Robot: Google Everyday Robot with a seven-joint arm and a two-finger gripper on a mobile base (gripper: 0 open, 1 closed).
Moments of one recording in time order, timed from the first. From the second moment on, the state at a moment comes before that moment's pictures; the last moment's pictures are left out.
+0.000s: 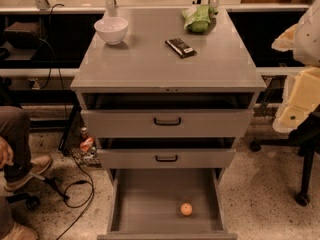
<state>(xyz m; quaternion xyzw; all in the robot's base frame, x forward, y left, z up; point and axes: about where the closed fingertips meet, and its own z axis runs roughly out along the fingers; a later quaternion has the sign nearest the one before) 0.438 -0.215 0.983 -0.60 0.78 -0.04 0.17</state>
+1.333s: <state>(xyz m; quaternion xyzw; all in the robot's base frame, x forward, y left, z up) 0.415 -0.110 0.822 -0.55 0.79 0.18 0.18</state>
